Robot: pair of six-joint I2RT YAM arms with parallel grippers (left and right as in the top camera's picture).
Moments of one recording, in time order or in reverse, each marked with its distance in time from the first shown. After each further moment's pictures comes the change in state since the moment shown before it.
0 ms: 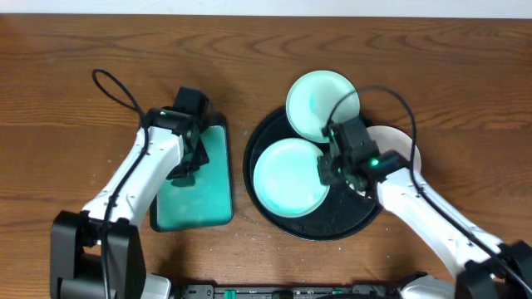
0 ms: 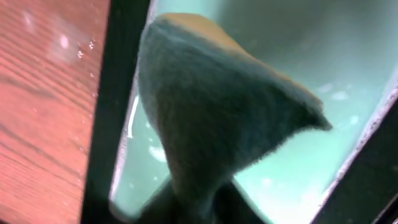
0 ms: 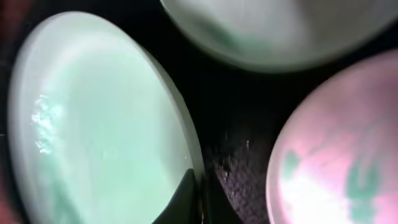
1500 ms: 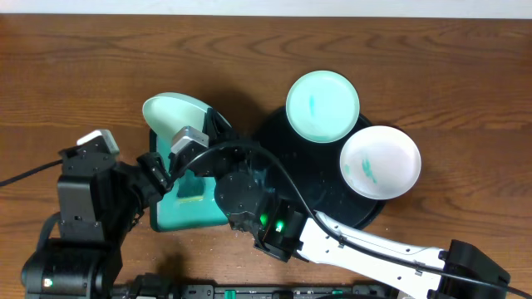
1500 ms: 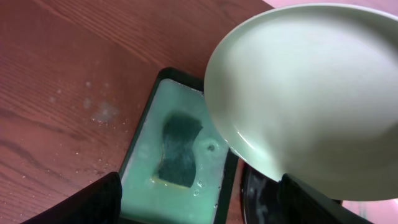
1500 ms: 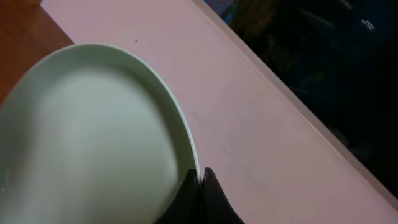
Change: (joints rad) left arm 0.133 -0.827 0.034 -0.097 0.118 0.079; right arm 0.718 0.145 0.227 1.003 0.858 -0.918
